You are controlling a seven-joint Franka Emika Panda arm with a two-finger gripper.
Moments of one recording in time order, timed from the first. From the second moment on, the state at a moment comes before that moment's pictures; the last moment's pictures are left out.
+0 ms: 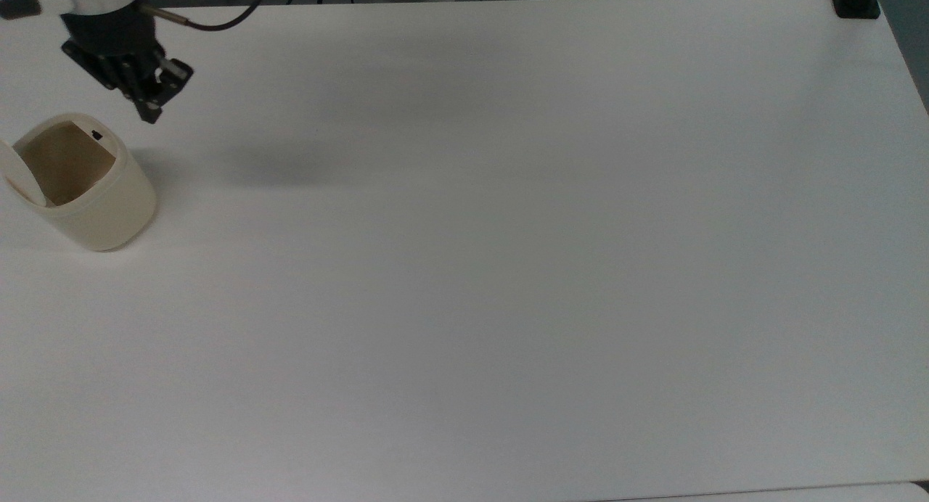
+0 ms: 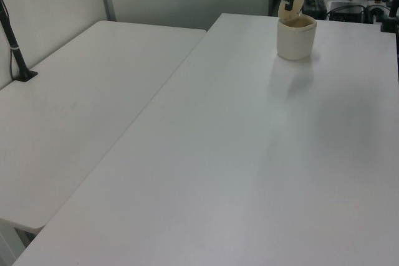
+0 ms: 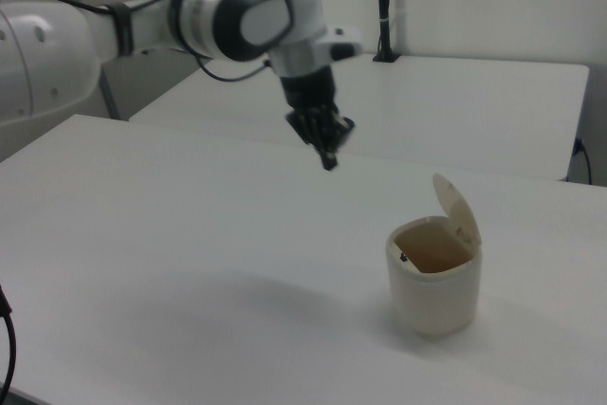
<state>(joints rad) -0.21 0.26 -0.07 -1.45 -0.09 1.83 -0.01</state>
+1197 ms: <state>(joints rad) 0.08 0.14 -0.08 -1.46 -0.08 1.60 0.01</state>
